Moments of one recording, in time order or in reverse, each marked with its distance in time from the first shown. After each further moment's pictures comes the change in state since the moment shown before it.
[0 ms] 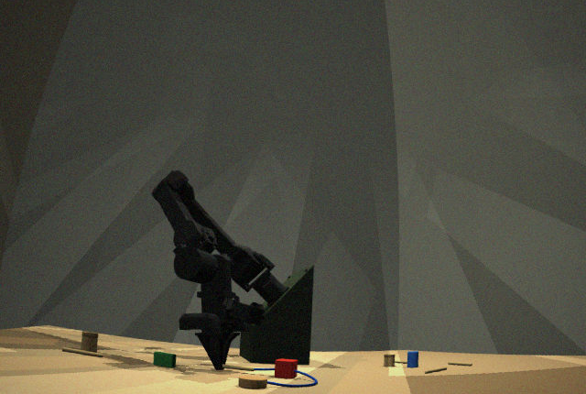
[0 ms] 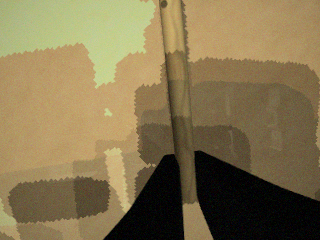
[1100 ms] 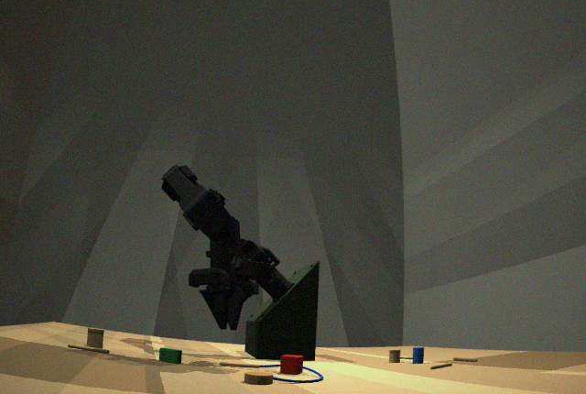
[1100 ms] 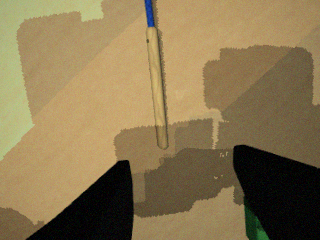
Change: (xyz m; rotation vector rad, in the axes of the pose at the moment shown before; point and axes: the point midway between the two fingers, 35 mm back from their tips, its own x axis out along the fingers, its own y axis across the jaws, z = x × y) arm -0.068 -0.004 0.011 -0.001 -0.011 -0.006
